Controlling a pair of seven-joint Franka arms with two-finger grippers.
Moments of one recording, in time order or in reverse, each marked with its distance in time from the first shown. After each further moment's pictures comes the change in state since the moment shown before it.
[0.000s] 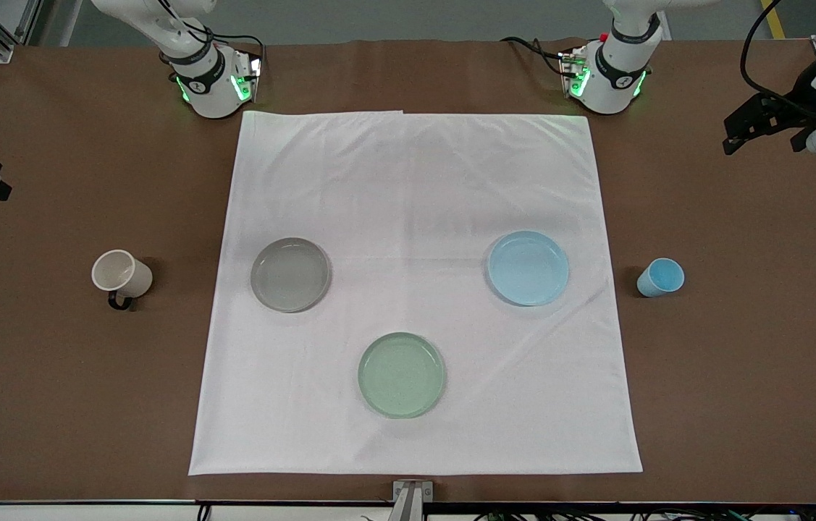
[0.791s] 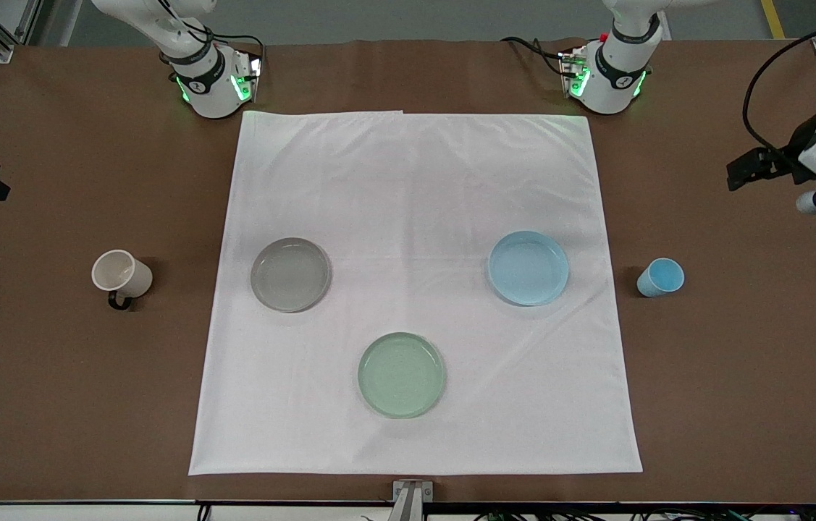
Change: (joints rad) left arm 0.043 0.151 0.014 -0.046 0.064 0.078 0.005; right arm -0.002 0.004 -0.003 0.000 -0.005 0.000 0.000
